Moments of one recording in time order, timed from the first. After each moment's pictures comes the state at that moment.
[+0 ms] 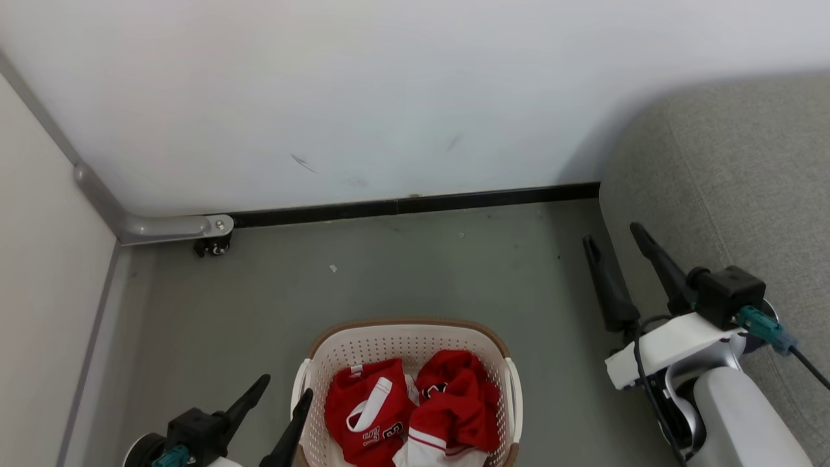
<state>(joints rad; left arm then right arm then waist) -0.10 0.23 -0.41 0.31 -0.46 -0.13 -0.25 -0.26 -0.06 0.11 0.22 0.13 0.12 -0.25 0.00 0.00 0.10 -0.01</state>
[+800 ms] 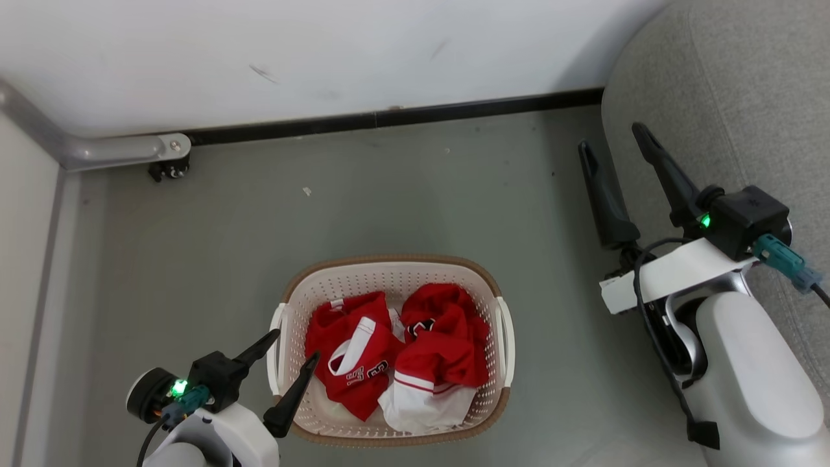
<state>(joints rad) -0.32 0.29 -0.60 0.45 -0.46 -0.13 -0.25 -0.42 -0.06 0.12 0.14 0.10 0.12 -0.25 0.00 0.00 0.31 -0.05</state>
